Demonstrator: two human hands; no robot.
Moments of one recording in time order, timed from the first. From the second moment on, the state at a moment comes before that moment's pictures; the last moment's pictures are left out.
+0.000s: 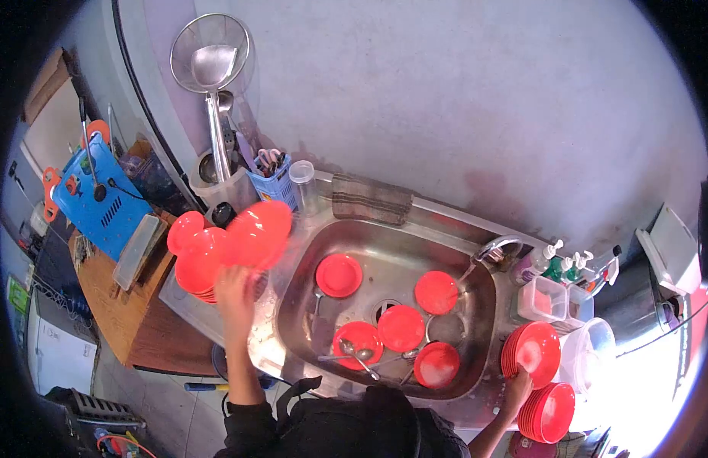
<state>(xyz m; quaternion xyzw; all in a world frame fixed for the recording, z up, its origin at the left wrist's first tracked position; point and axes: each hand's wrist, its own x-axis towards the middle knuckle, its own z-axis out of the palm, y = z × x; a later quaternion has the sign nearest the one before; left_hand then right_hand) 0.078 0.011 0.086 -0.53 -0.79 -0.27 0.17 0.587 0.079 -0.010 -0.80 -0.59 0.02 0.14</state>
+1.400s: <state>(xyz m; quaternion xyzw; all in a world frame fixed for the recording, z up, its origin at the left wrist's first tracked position) 0.210 0.136 -0.040 -0.74 -0.57 -0.29 -0.21 0.463 0.178 -0.054 -0.33 -0.23 0.67 0.63</state>
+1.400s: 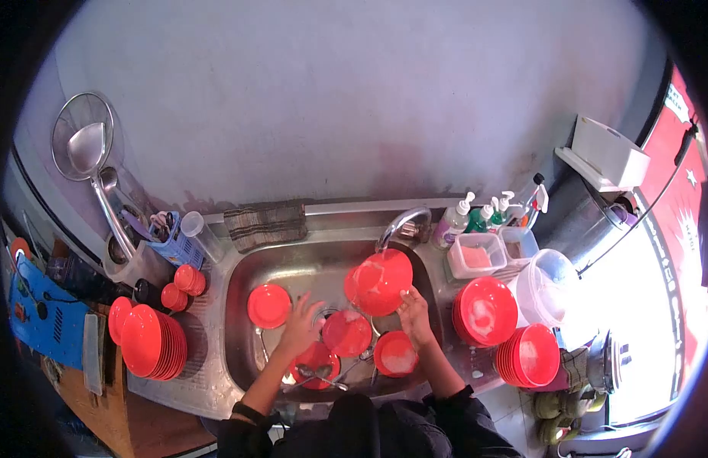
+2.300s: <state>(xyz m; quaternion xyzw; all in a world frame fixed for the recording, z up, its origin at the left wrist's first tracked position) 0.265 0.220 -0.061 -0.30 -0.43 -0.53 -0.66 0.459 0.244 -0.107 -0.22 -0.03 0.84 0.50</state>
